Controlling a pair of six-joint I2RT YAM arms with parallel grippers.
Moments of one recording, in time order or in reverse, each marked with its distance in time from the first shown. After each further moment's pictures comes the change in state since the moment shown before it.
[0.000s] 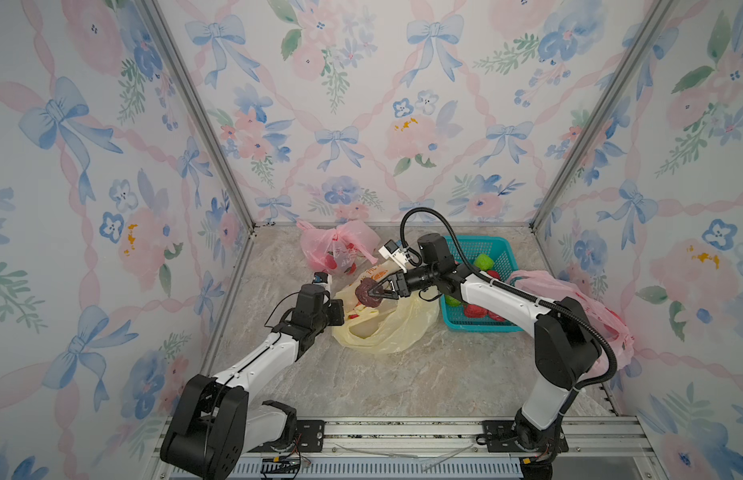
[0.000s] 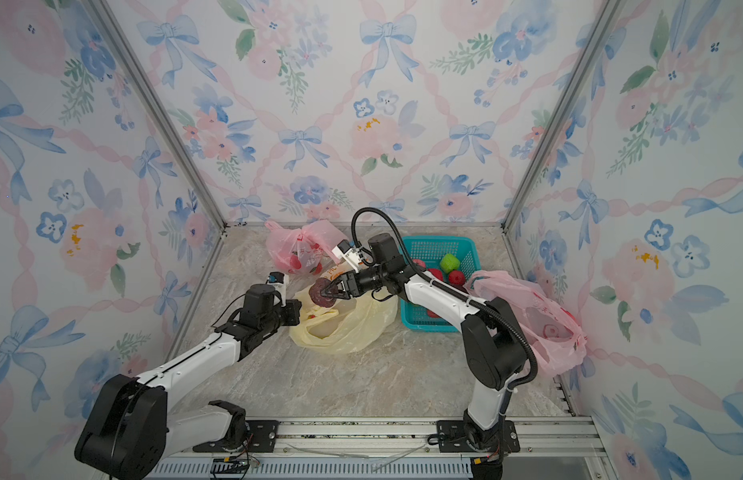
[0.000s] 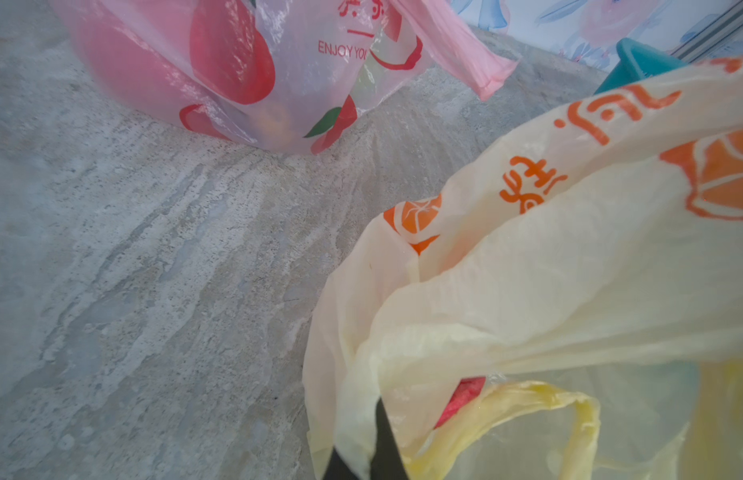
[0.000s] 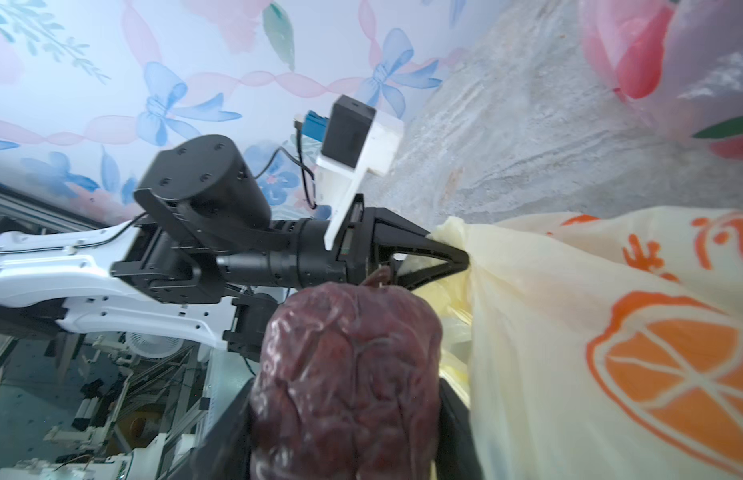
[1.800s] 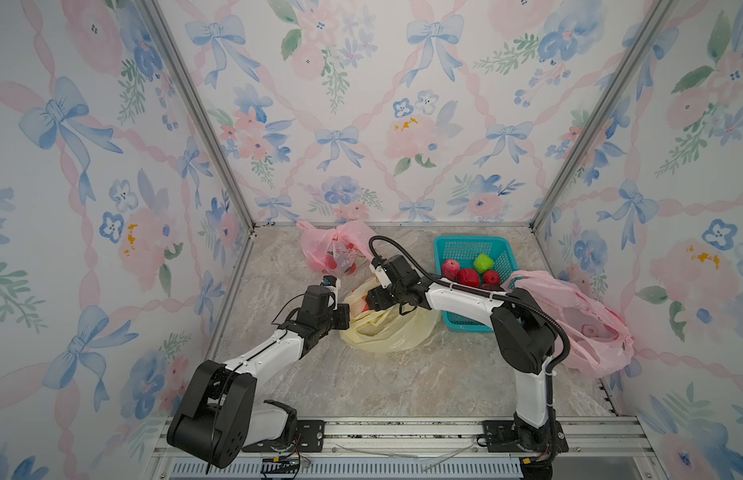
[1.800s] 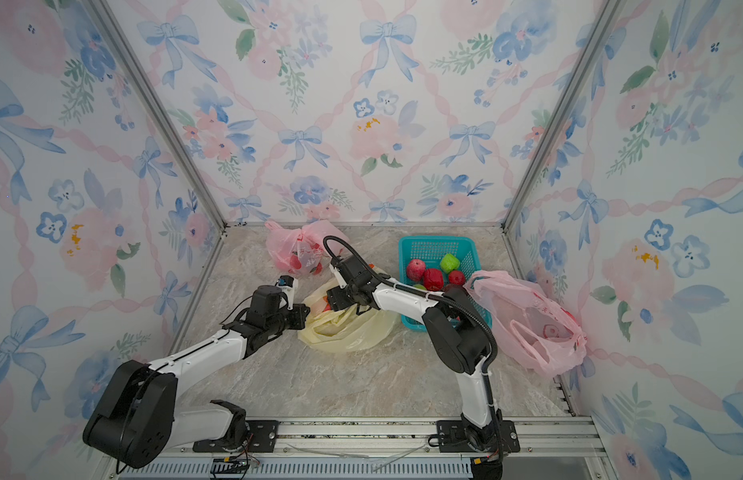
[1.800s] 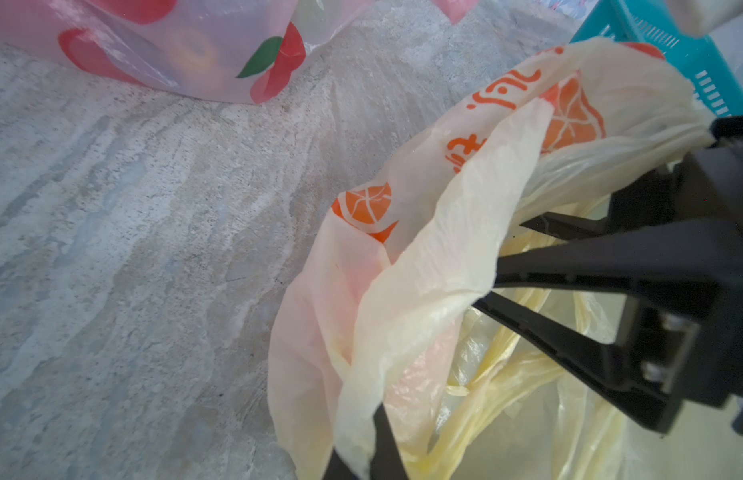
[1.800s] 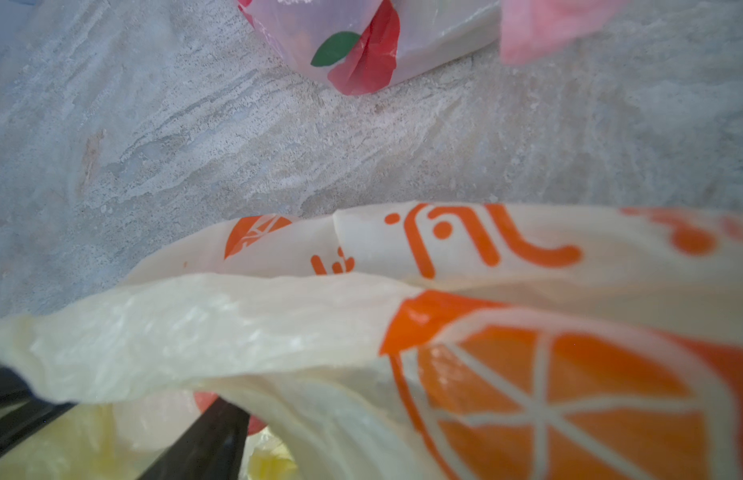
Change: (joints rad) left arm -0.031 0.074 -0.002 0.026 0.093 0.005; right arm 0.163 0.251 0.146 -0.246 0.965 -0.211
